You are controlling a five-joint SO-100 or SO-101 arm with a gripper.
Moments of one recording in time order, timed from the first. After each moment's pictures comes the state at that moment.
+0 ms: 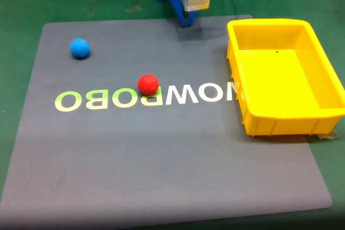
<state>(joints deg) -6.9 189.8 175.9 78.7 -84.6</state>
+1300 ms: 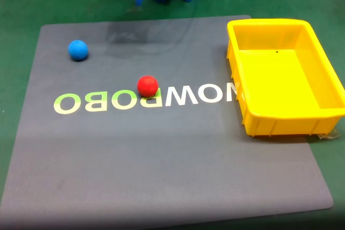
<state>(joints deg) 40.1 143.9 136.1 52.4 -109.3</state>
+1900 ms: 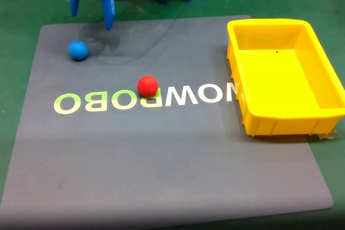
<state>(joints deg) 46.2 111.1 124.4 41.0 -105.4</state>
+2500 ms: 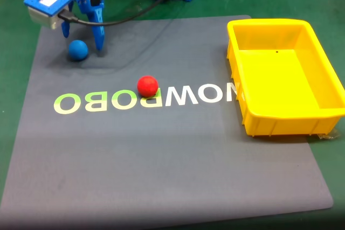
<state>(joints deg) 45.8 89.1 109.9 38.8 -103.4</state>
